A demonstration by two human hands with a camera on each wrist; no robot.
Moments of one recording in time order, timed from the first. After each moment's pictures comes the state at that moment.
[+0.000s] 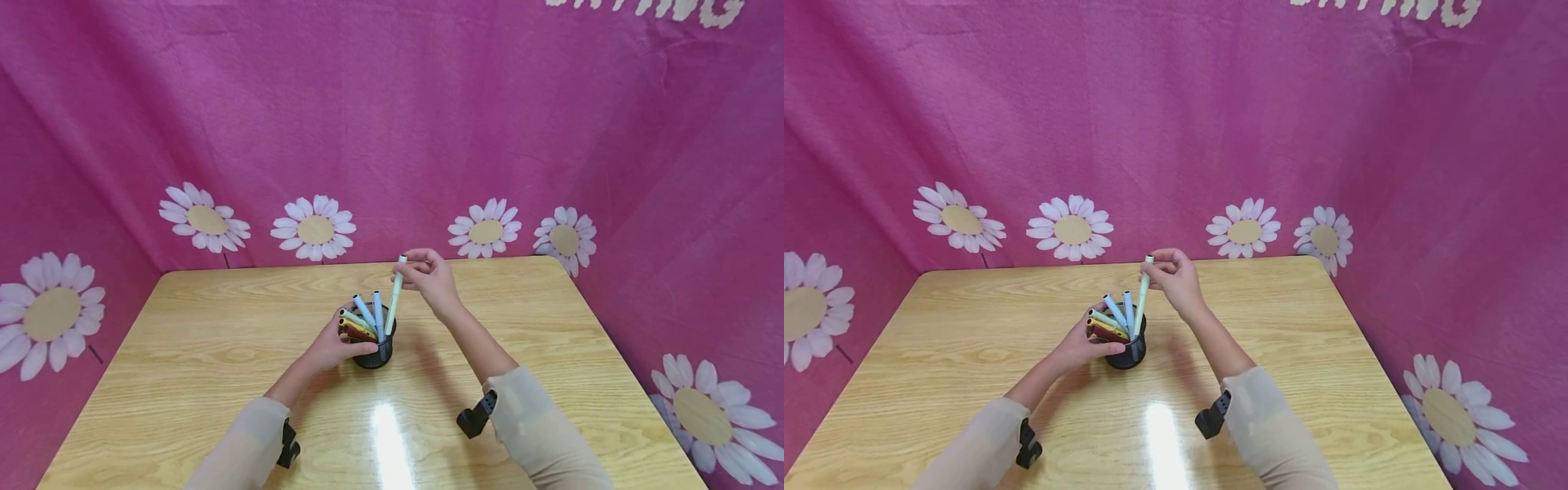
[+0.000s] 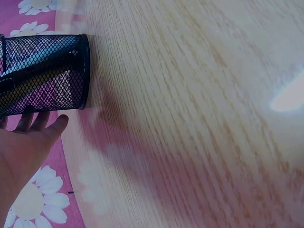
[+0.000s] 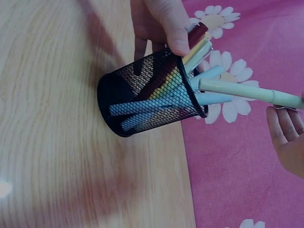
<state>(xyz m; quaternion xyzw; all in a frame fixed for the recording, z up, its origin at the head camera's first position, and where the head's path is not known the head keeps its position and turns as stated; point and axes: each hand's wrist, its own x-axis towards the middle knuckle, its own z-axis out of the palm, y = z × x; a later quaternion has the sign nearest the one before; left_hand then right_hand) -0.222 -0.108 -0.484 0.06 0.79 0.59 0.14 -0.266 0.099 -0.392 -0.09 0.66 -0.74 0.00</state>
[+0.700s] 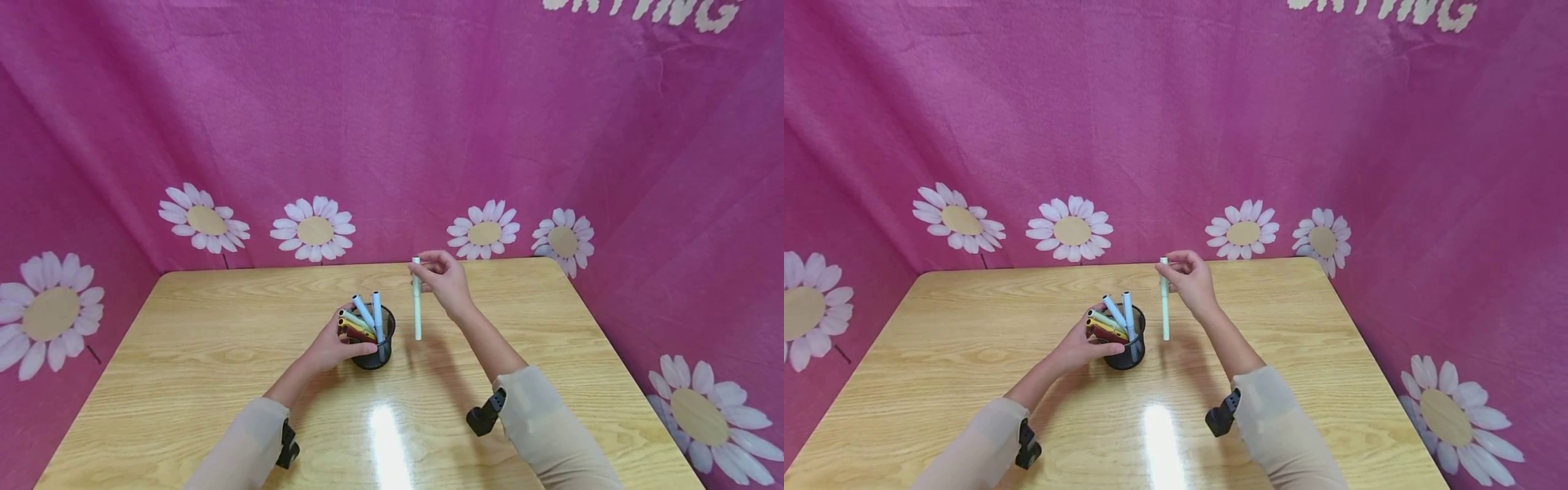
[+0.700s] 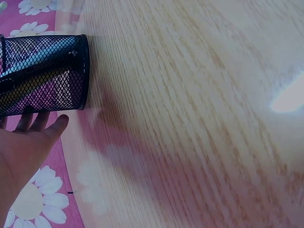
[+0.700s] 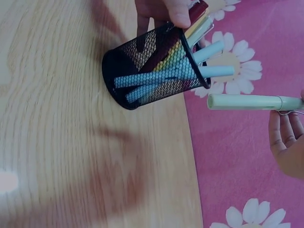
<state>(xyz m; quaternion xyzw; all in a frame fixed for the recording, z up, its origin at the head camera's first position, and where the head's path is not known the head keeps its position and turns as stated) -0.221 -0.108 -0.482 0.06 0.79 0.60 0.14 -0.271 0.122 -0.394 -0.04 0.71 -0.70 -0.02</state>
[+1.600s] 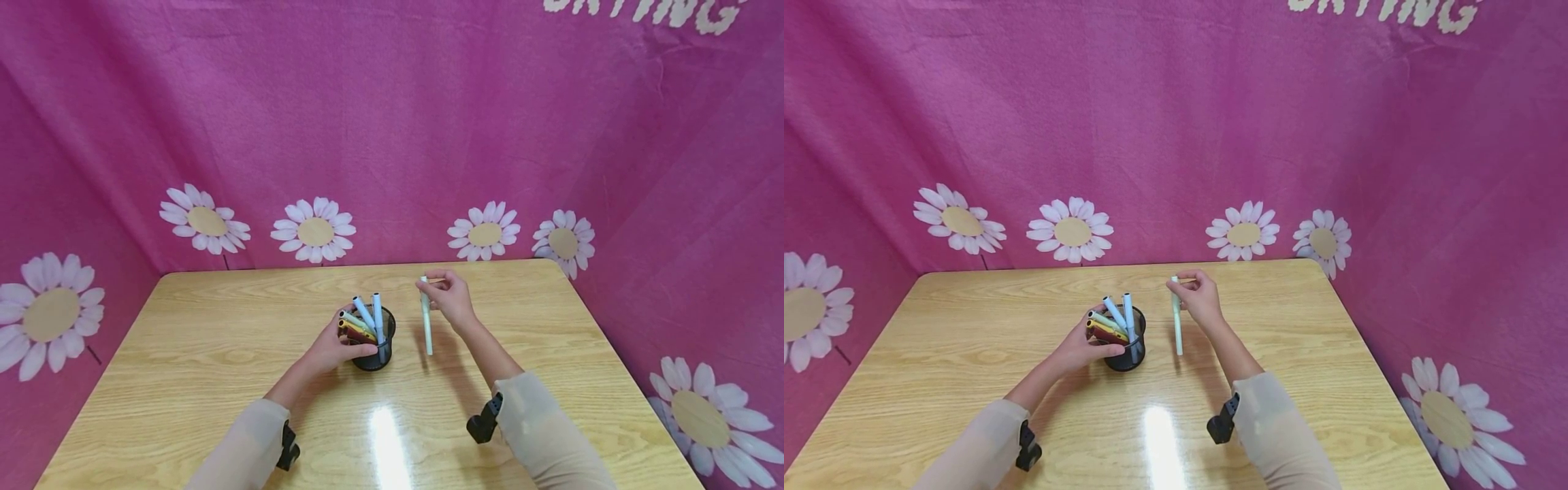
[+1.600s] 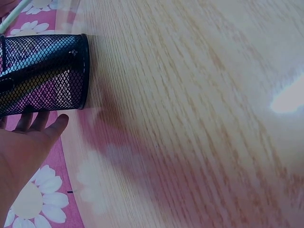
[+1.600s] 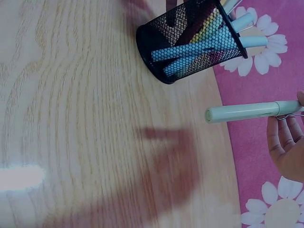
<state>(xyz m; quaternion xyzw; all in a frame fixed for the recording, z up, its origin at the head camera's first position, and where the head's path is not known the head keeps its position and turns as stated) -0.222 -0.110 -0.483 0.05 0.78 0.60 0.15 -0.276 0.135 -0.435 0.02 0.74 -0.67 0.00</state>
